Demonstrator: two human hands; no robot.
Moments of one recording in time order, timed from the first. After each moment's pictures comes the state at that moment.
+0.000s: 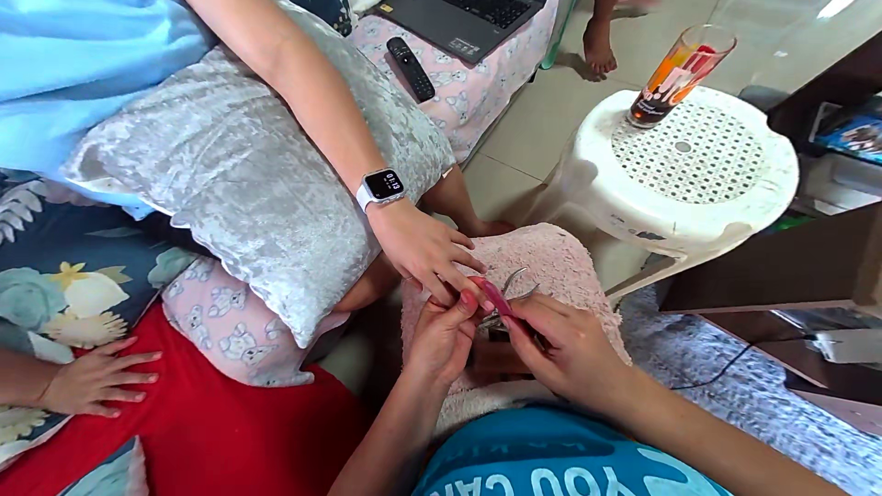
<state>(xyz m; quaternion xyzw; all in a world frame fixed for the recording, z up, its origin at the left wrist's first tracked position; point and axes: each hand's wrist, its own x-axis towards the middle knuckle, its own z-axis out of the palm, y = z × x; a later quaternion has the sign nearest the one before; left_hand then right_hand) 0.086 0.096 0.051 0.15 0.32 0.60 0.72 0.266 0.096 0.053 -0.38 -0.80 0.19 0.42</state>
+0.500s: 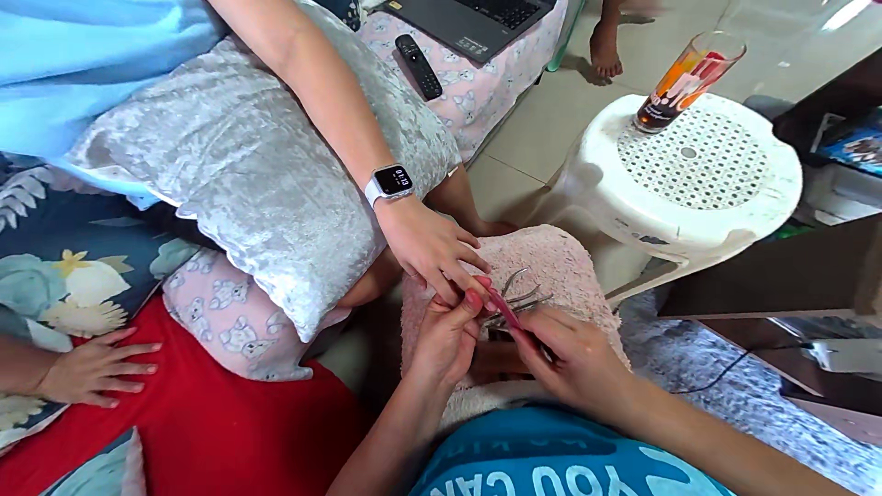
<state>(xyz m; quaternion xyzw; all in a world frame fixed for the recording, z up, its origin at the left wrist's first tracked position) 0.089 0.094 0.052 0.15 0.31 0.61 0.71 0.270 0.090 0.048 -0.35 -0.82 0.18 0.41</state>
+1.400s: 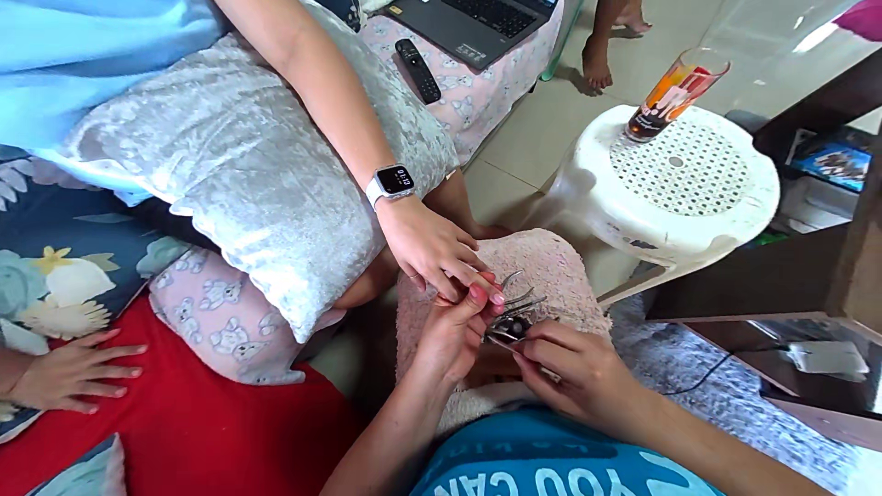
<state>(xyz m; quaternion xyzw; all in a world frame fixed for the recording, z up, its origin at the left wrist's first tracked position) 0.094 0.100 0.057 0.14 0.29 0.59 0.74 0.286 0.078 0.048 -0.31 -0.85 0.15 0.39</state>
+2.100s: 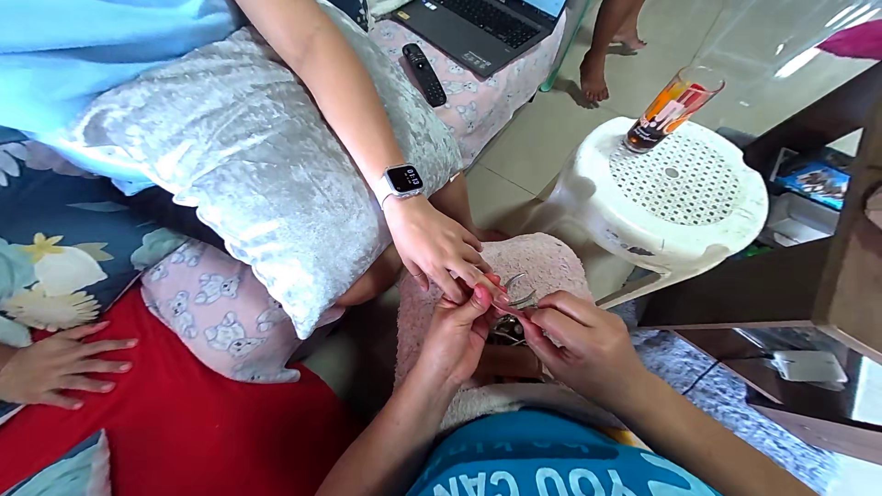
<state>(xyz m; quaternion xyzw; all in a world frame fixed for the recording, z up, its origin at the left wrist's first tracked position) 0.094 0.097 0.056 0.12 0.29 0.60 0.74 0.275 0.099 0.062 -0.38 -0.84 0.03 0.39</state>
